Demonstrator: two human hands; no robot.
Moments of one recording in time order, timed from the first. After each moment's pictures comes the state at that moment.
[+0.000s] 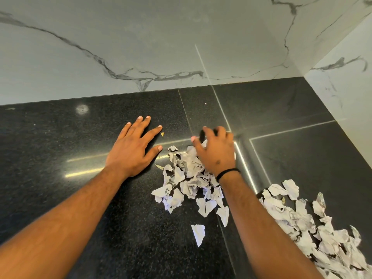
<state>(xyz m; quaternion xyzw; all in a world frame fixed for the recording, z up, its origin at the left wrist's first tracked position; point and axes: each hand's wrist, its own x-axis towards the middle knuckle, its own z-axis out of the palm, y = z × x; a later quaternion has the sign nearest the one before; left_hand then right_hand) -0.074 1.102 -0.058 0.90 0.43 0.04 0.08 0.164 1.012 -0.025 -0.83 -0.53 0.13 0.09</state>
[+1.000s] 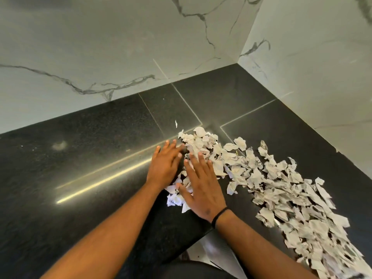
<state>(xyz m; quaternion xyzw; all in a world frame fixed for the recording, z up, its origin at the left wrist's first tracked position) 0.023 0.950 -0.050 0.87 0.34 0.14 0.31 0.109 0.798 -0.025 -0.79 -0.60 0.03 0.13</state>
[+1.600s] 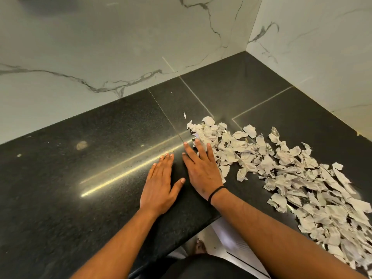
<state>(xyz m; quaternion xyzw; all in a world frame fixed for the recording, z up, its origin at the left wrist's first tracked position) -0.068 0.884 -0.050 0.90 0.37 0.11 0.21 0.101 0.824 -0.041 -0.76 -0.64 -0.06 0.07</state>
